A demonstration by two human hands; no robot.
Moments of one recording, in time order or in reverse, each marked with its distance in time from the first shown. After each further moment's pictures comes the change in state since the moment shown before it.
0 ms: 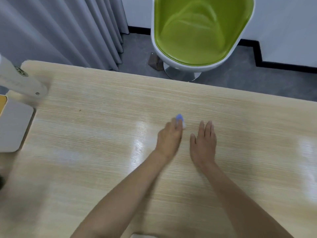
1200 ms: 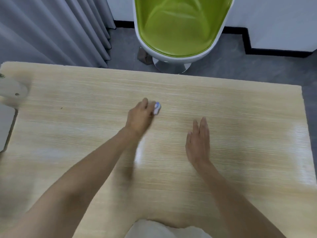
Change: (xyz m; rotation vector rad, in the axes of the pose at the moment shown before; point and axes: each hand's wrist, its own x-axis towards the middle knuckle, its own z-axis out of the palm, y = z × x) left_hand 0.032 -0.043 0.002 0.162 0.074 0.172; right_hand -0.022 0.055 -0.010 0.043 0.094 -0.045
